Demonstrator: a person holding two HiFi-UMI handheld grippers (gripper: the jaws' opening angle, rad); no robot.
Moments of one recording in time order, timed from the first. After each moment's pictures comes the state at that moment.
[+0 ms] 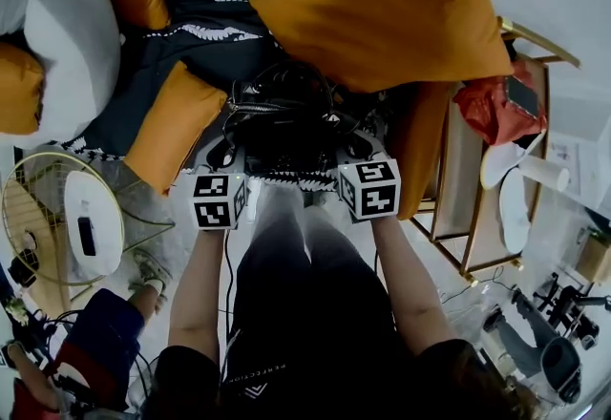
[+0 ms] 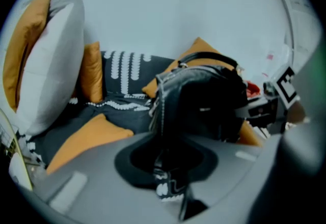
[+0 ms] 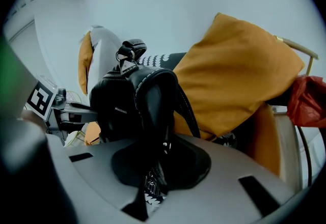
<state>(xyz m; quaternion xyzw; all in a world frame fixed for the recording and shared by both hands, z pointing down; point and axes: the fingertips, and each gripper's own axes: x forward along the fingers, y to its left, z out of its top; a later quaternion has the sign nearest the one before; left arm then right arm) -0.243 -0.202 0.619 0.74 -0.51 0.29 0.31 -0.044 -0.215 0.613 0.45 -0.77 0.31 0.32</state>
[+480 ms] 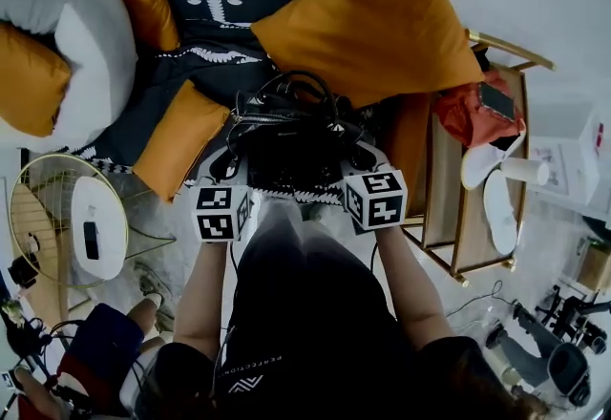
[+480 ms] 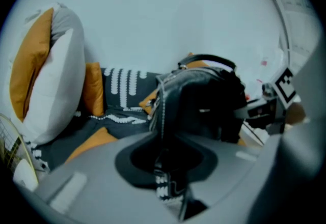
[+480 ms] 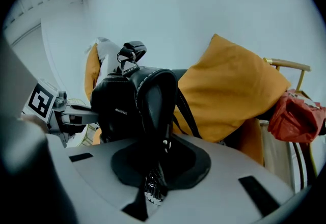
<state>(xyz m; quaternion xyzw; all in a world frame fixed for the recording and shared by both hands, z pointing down) -0.225 -0.195 0.544 0.76 -0.53 0.26 0.28 -0.025 -0.208 0.540 0.46 -0.78 0.30 0.29</state>
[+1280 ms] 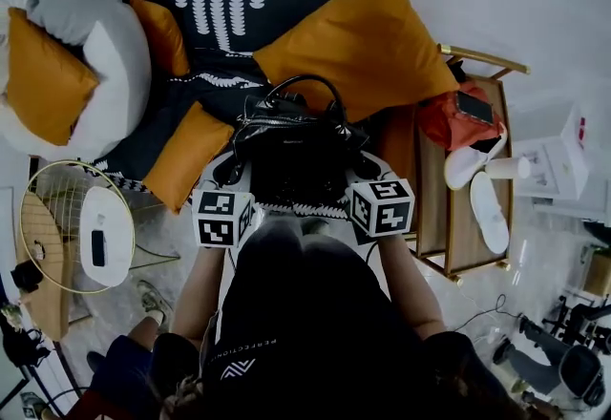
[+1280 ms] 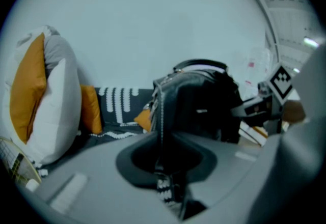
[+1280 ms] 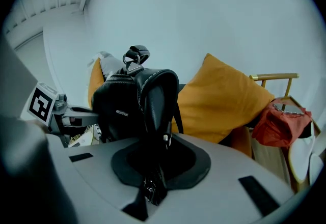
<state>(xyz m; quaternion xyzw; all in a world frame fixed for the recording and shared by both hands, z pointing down) -0.209 -0.187 0.462 0.79 -0.51 0.25 0.23 -0.010 -0.192 0.464 0.48 -0.79 0.29 0.25</state>
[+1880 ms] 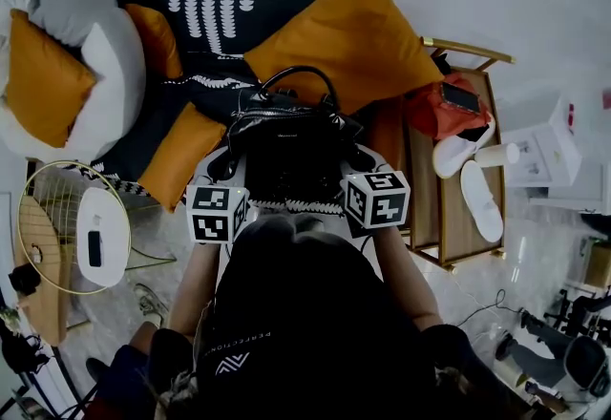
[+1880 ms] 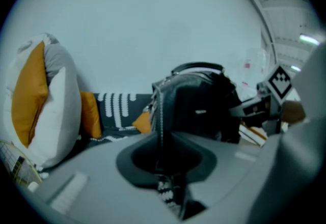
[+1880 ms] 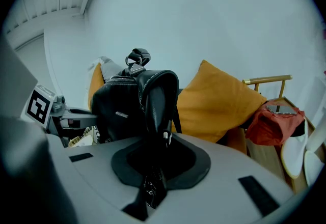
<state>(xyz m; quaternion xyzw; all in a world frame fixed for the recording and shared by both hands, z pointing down) -0.200 -0.175 0.440 0.80 -0.51 0.24 0.21 -0.001 -0.180 0.443 0.50 -0.79 0.28 0.23</state>
